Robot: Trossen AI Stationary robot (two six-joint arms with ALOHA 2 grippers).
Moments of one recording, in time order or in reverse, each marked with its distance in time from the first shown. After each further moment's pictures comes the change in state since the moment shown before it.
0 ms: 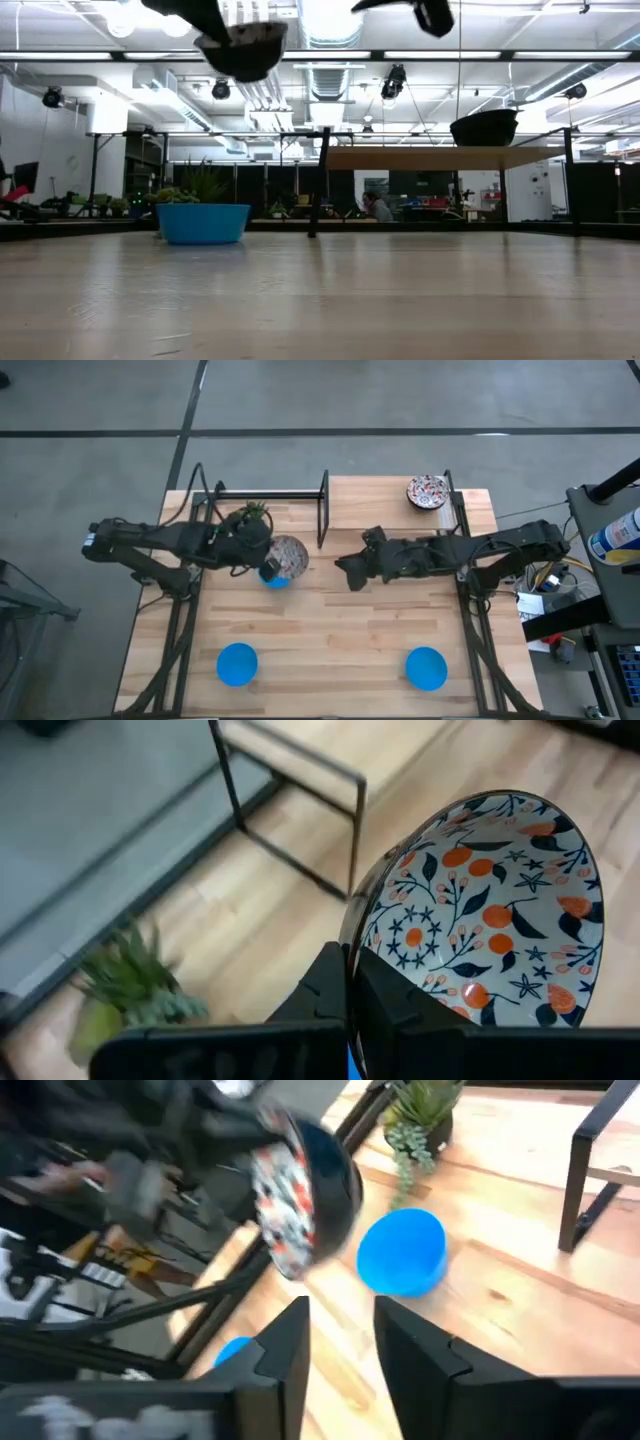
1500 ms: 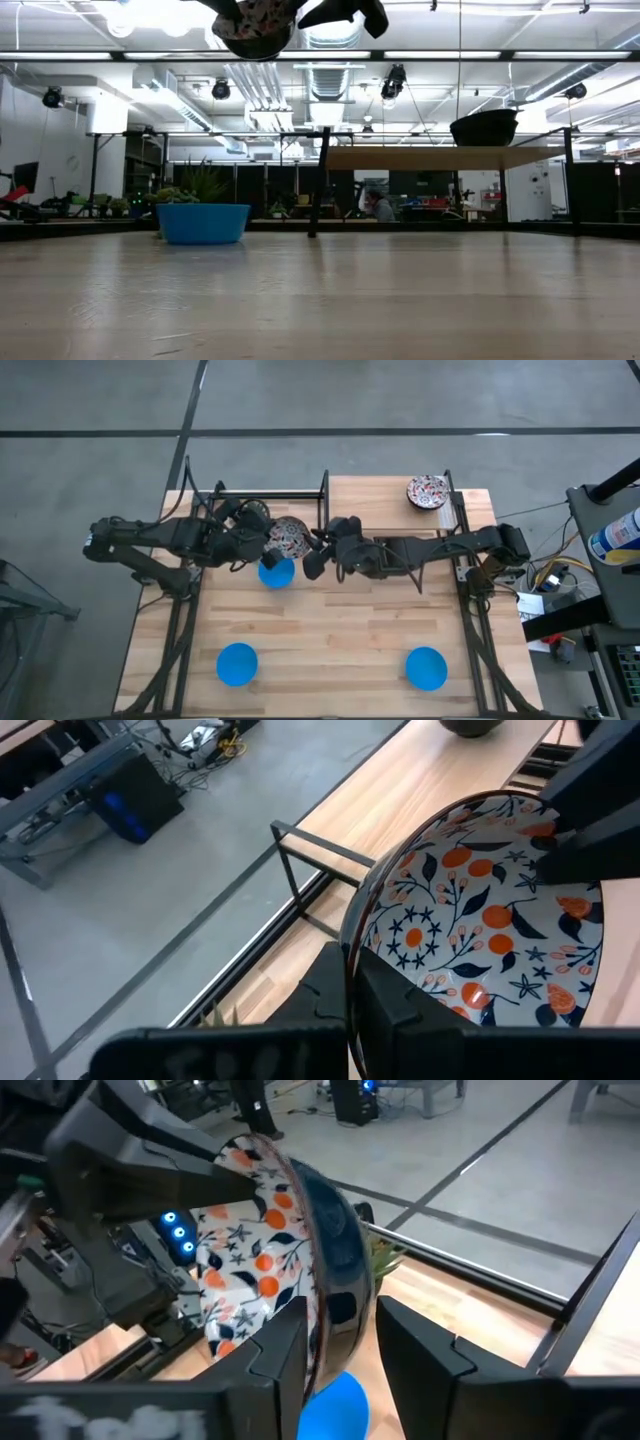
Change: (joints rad) left arm 0.001 0.006 0.070 0.071 -0.209 0.214; right arm -0.059 0.309 0.270 0.131 0.317 -0.416
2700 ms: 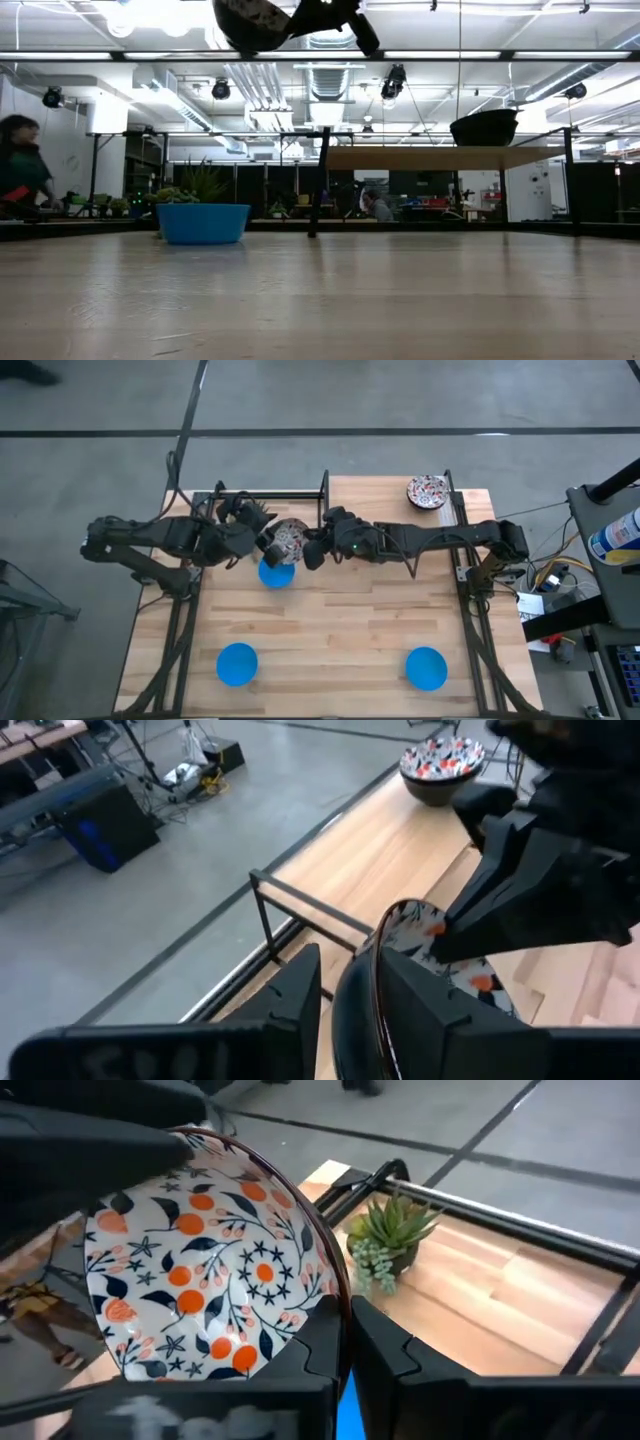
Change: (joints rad) left arm 0.000 -0.032 0.001 0.157 0.005 0.059; right arm -0.090 -0.007 0.000 -0.030 -0.244 0.112
